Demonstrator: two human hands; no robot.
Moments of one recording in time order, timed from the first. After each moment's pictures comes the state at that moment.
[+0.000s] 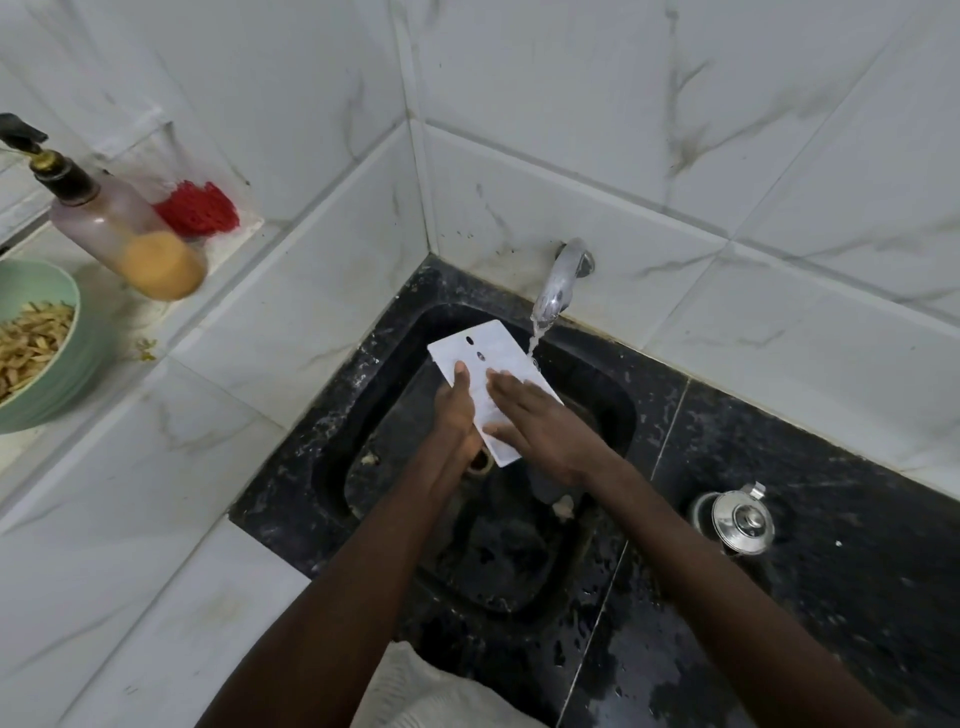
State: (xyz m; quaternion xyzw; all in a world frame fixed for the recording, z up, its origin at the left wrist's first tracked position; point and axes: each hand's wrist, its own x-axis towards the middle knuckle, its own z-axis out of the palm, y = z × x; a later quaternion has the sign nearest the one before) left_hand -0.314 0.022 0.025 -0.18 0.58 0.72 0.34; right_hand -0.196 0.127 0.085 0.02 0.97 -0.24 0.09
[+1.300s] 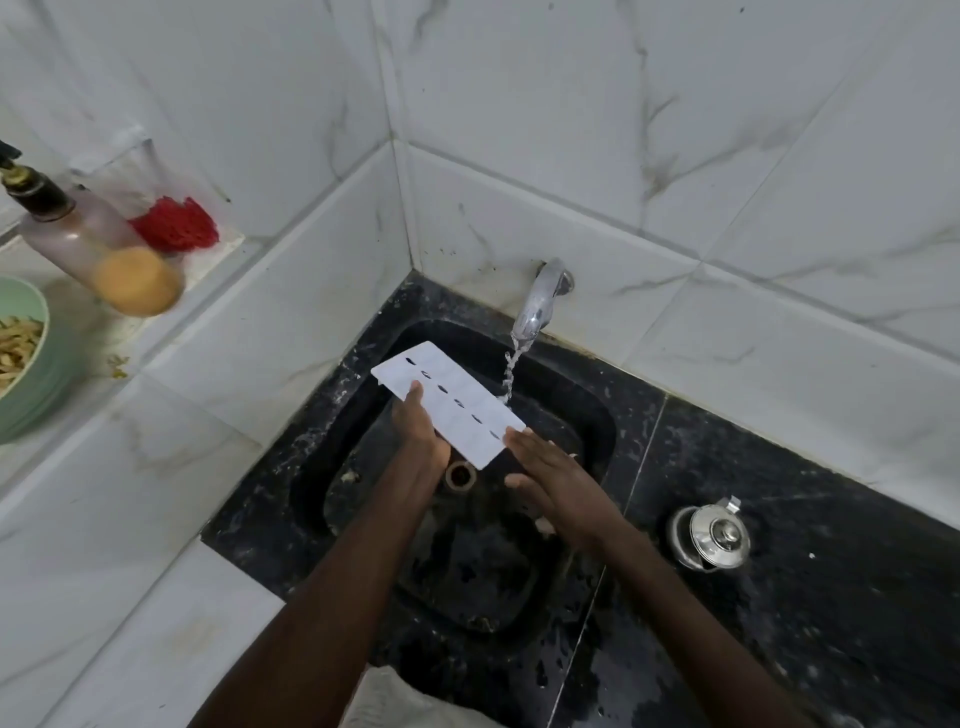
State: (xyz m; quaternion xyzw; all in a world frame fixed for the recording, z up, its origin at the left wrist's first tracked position) left_hand -0.323 0.011 0.044 -0.29 0.49 0.77 0.28; right_hand -0.131 0.136 0.047 0.10 0.94 -0.33 0.07
